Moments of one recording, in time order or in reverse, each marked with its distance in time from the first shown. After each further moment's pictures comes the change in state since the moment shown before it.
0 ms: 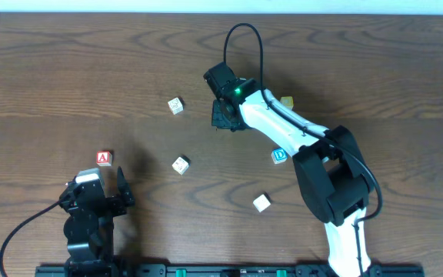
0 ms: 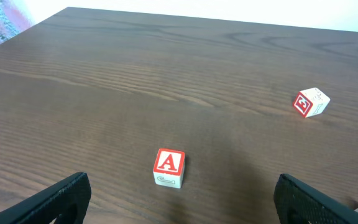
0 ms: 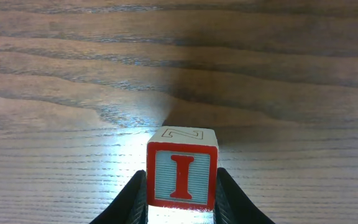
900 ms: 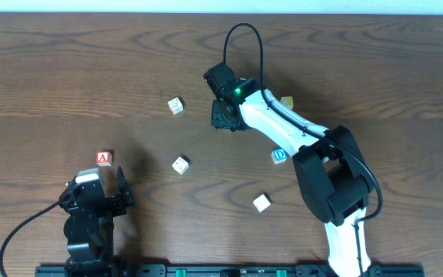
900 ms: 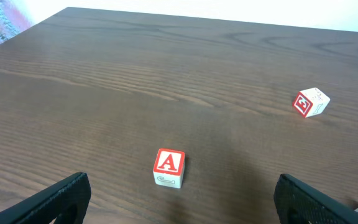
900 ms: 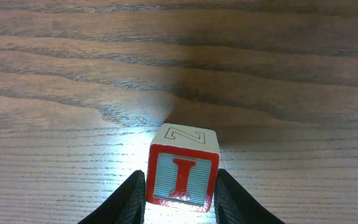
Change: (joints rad) left arm 0.000 0.000 0.000 0.000 0.000 0.000; right arm 0.000 0.000 0.000 0.000 -0.007 0.001
